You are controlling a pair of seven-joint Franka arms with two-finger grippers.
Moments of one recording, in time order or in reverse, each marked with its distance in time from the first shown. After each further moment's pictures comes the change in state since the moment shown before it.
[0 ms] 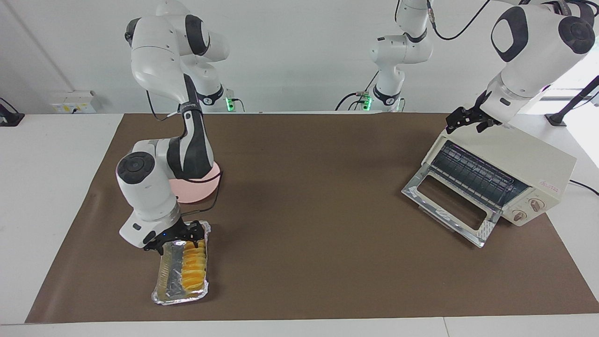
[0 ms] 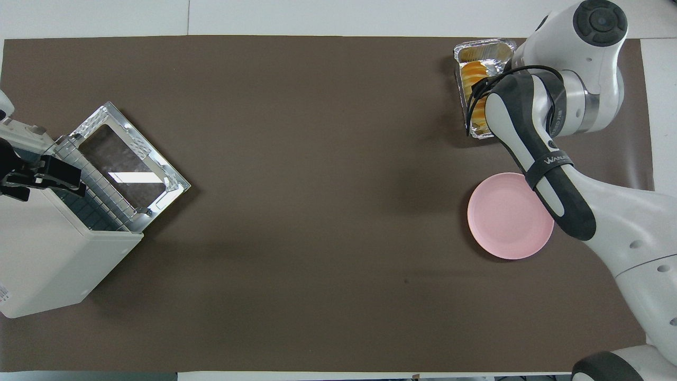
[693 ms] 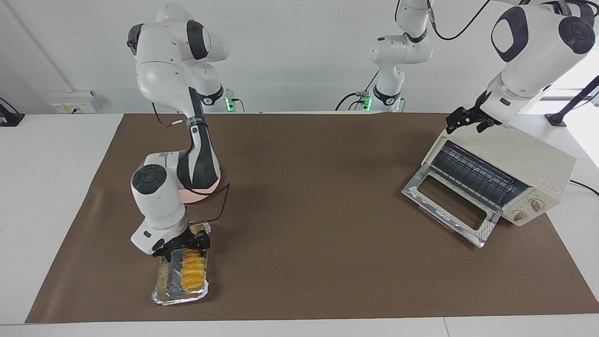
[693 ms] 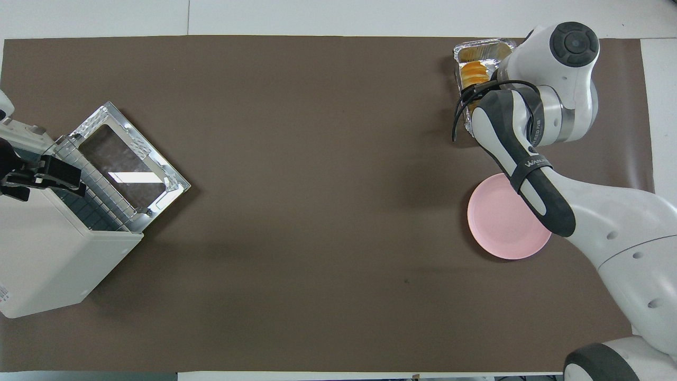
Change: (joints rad) left arm 0.000 0.000 0.000 0.000 0.000 0.000 0.000; right arm 0.007 0.036 0.001 -0.062 -0.009 0.134 0.067
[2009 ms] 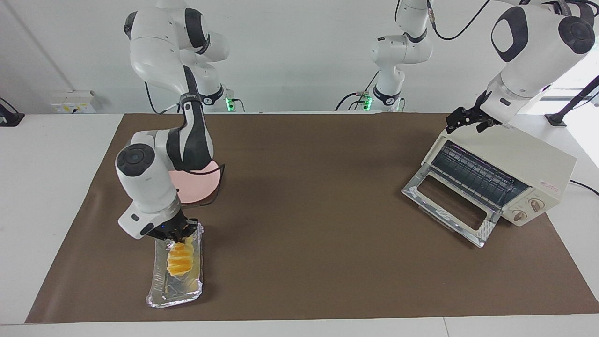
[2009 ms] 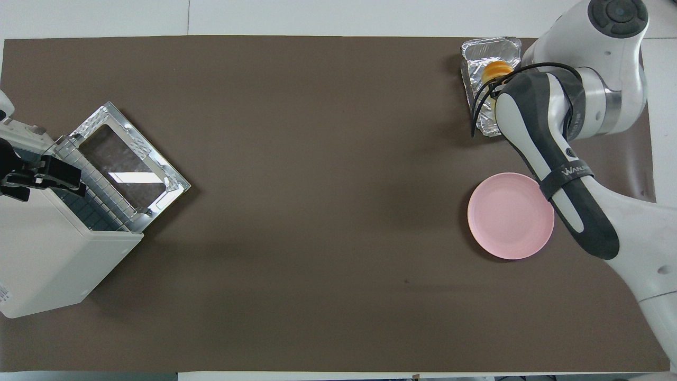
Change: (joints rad) left arm 0.000 0.000 0.000 0.000 0.000 0.000 0.000; right arm -0.004 -0.164 0.002 0.018 -0.001 -0.296 0.014
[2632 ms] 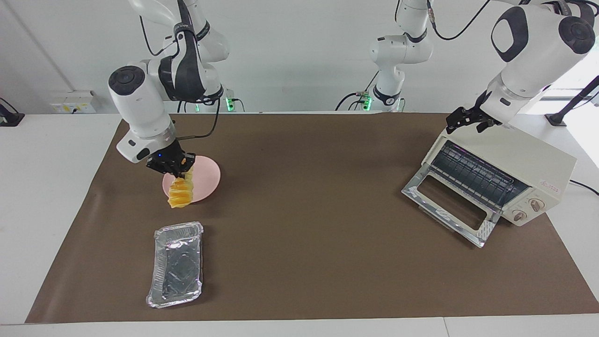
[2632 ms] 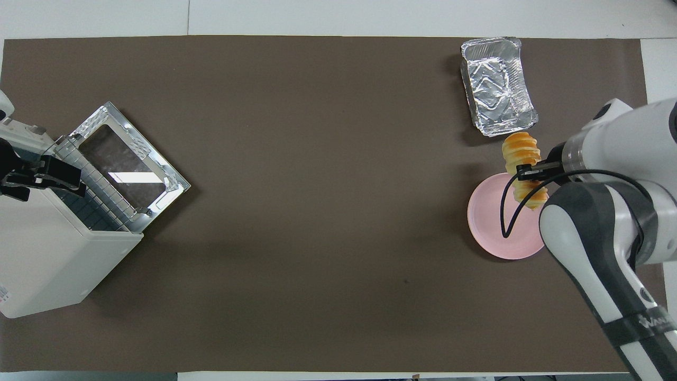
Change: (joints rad) left arm 0.000 0.000 0.000 0.000 0.000 0.000 0.000; right arm -0.025 -0.579 0.000 -0.746 0.074 0.165 0.000
